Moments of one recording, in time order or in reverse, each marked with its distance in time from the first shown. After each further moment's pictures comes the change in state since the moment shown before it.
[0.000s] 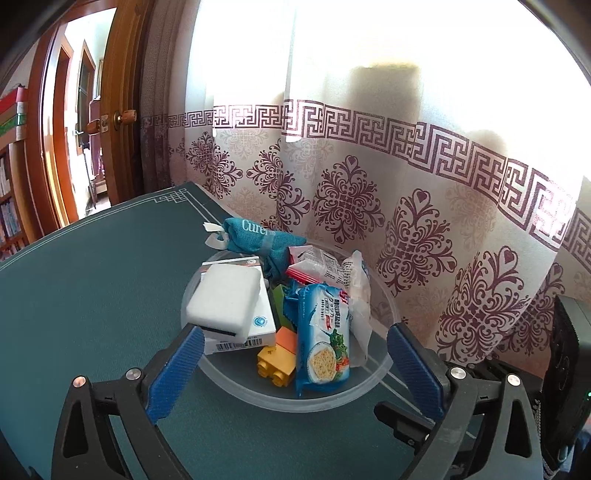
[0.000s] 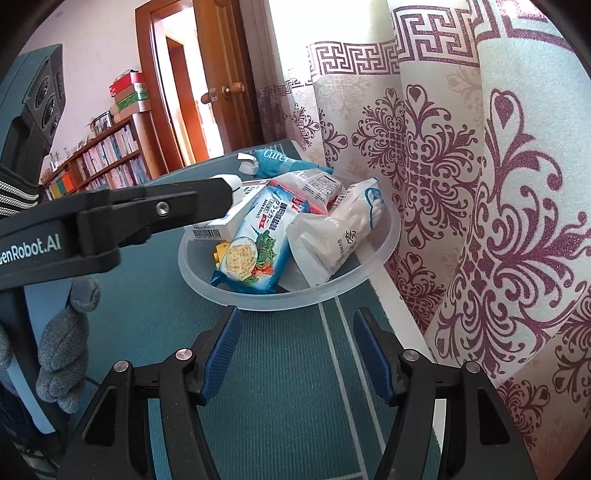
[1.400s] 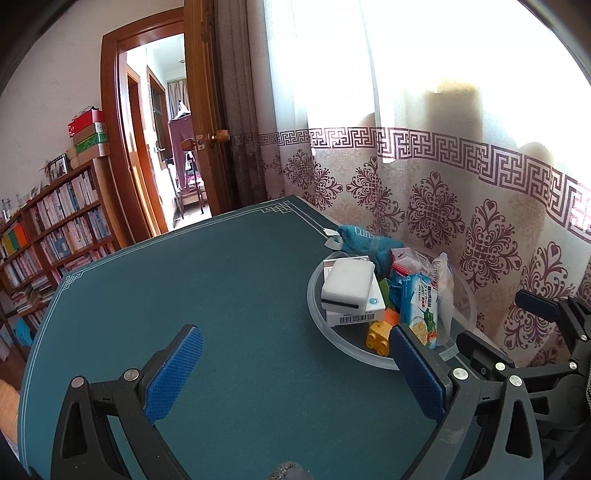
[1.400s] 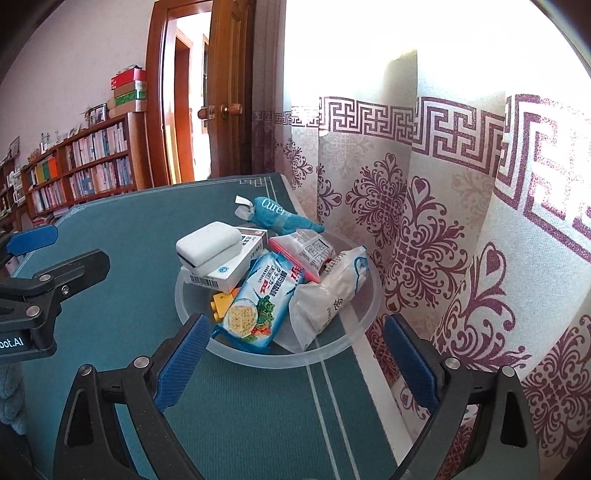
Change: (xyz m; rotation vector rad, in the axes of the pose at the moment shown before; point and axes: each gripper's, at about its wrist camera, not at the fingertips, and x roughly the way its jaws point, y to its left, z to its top) left arm -0.063 0.022 -0.021 -0.015 -0.048 0.350; right arm -0.025 0.028 0.034 -0.115 -0.087 -0.127
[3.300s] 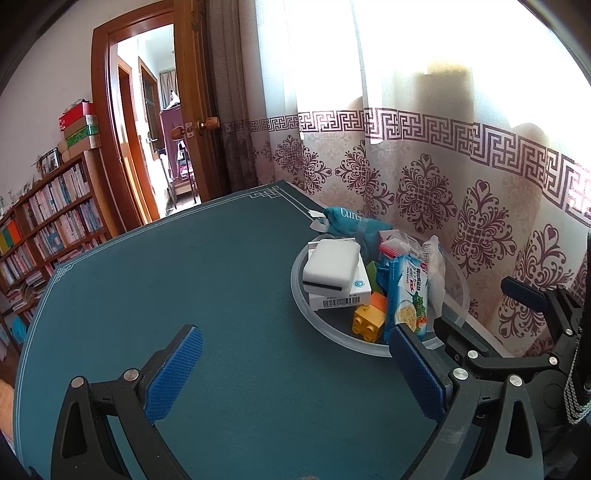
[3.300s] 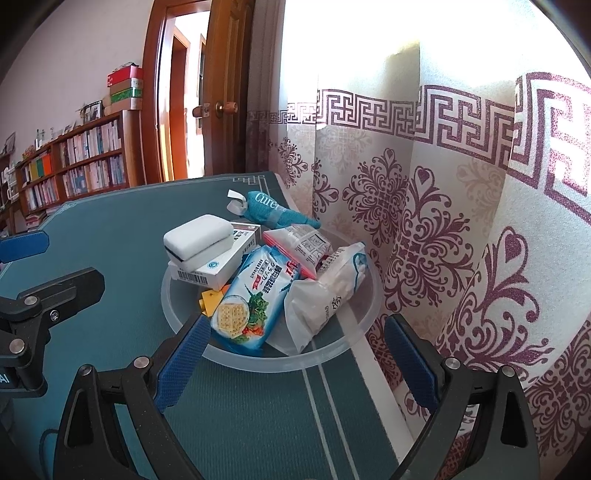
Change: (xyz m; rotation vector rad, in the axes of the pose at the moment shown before) left arm 0.008 -0.012 -0.007 0.008 0.053 -0.028; right arm 0.017 0.002 -0.006 -0.013 -0.016 -0.037
